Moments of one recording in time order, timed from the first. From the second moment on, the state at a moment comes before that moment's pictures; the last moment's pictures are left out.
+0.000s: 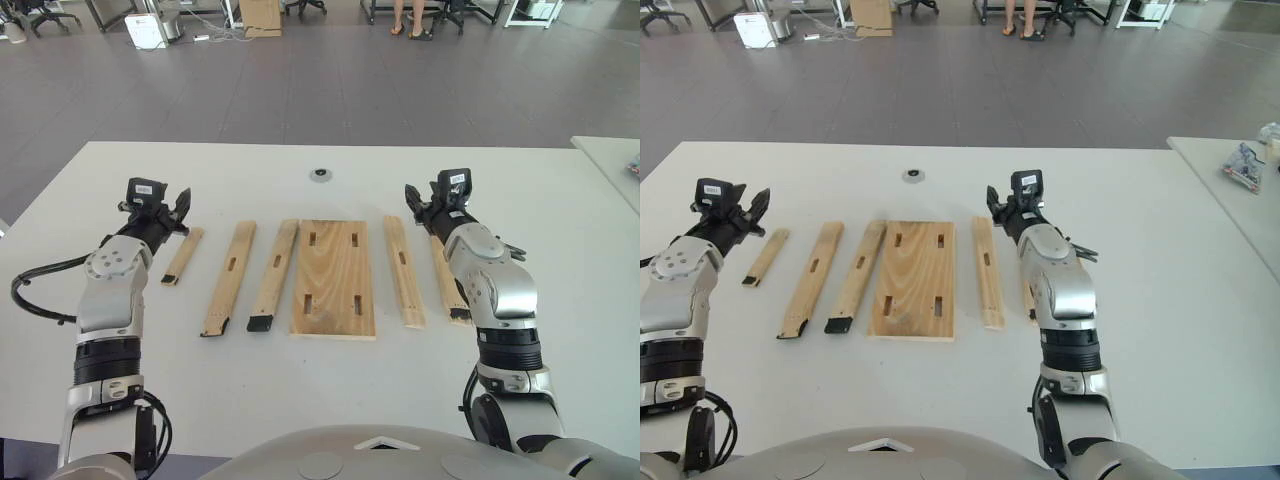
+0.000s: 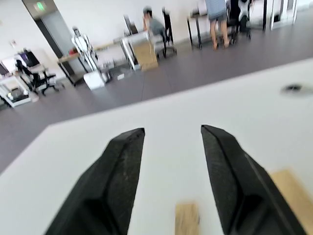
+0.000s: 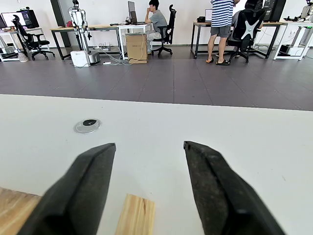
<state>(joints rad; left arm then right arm) -0.23 0.55 0.26 0.16 -0.15 0.29 -0.38 -0.35 -0.14 -0.06 -0.13 0.19 0.65 0.08</state>
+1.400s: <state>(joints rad) -0.38 0.55 0.18 0.18 -0.24 0.09 -0.62 -0.50 0.01 -0.31 -0.26 0.62 0.76 0.10</state>
